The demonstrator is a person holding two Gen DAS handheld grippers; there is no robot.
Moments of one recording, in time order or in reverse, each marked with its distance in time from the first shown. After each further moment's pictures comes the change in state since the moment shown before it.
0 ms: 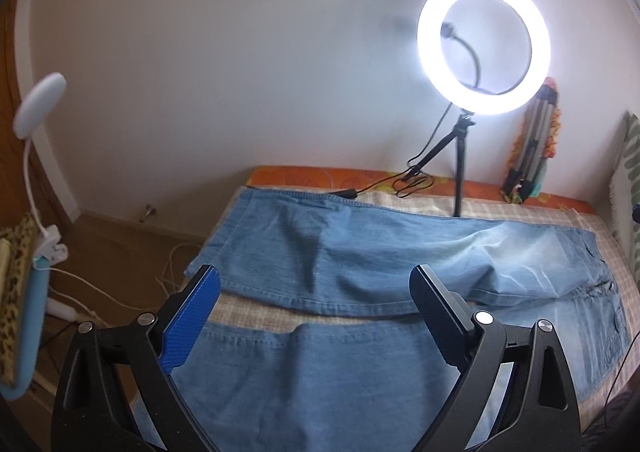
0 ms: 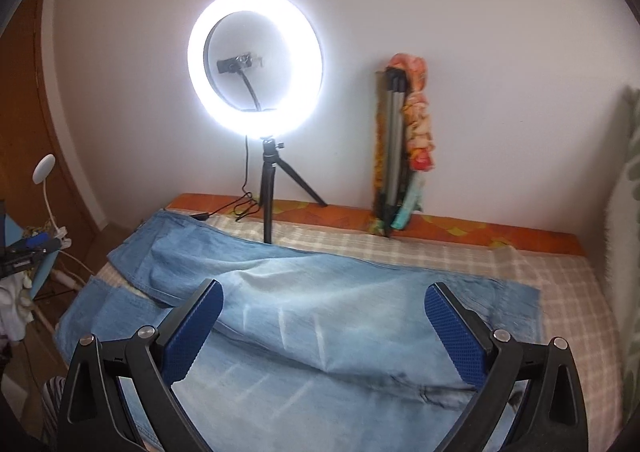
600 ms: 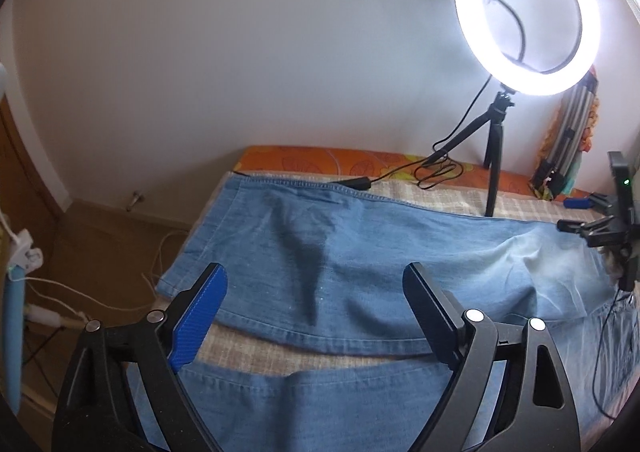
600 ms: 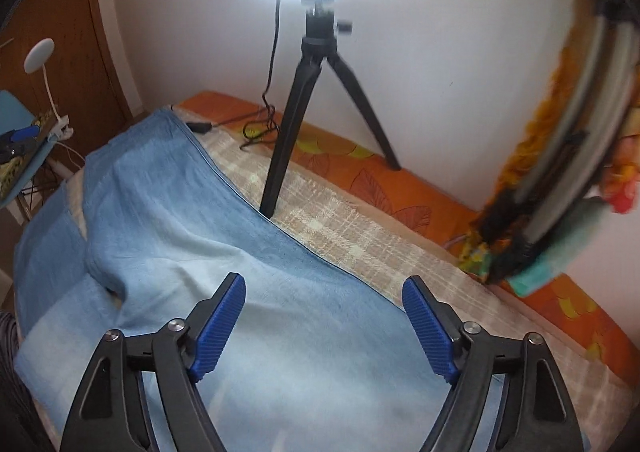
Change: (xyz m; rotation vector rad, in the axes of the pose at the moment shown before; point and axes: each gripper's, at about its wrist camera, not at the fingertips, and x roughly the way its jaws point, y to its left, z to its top) left arm 0.094 0.002 0.023 0.001 0.105 0.005; right arm 0.250 0.010 0.021 -0.319 0.299 0.190
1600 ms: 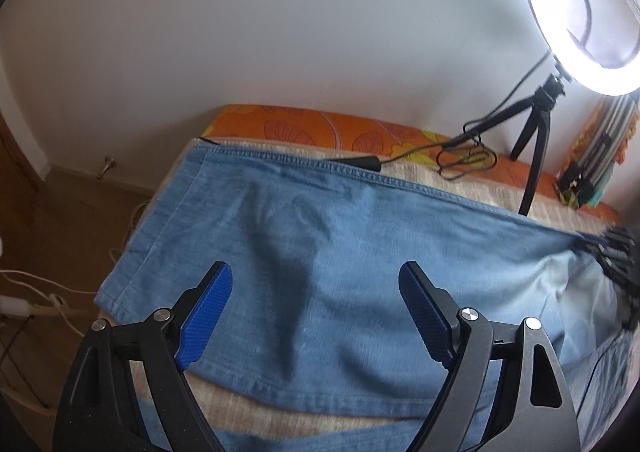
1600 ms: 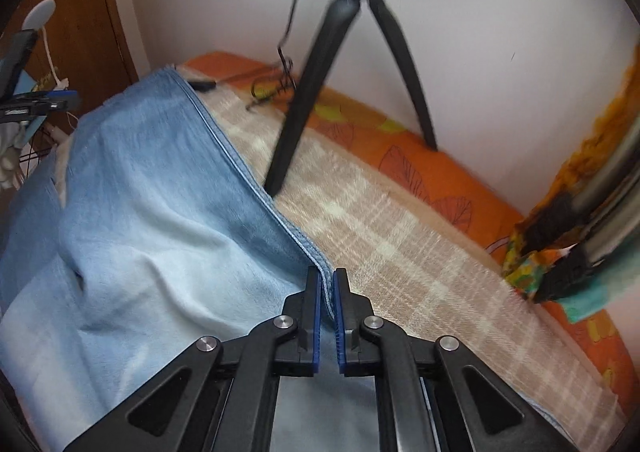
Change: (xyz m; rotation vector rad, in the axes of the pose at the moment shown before) left arm 0.100 -0.003 0.021 -0.070 0.145 -0.043; right arm 0.011 0.021 0.000 -0.083 0.018 -0.017
